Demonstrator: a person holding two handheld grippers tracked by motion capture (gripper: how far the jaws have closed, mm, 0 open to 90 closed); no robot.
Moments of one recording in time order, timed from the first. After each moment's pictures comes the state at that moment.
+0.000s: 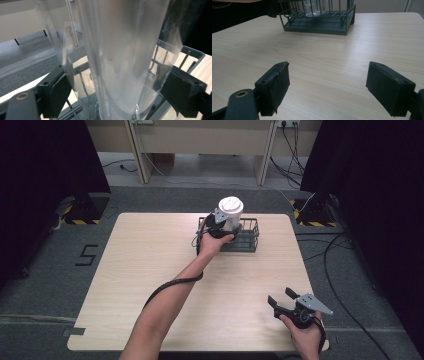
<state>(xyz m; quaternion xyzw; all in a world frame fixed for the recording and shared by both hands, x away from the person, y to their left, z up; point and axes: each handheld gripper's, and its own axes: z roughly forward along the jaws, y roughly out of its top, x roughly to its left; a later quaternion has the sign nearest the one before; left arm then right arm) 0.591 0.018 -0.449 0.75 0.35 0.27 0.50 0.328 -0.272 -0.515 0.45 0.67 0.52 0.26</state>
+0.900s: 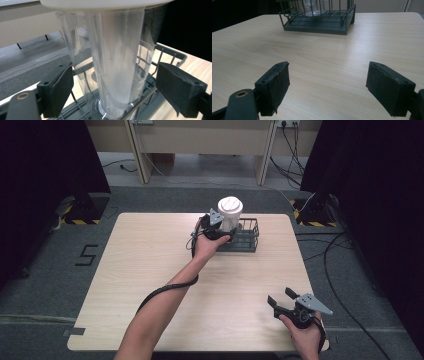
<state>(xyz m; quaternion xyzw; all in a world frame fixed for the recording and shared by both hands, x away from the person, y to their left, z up) 0.571 0.033 -0.436 0.74 0.34 0.27 0.51 0.328 -0.272 -0.515 0.45 0.68 0.52 0.26</state>
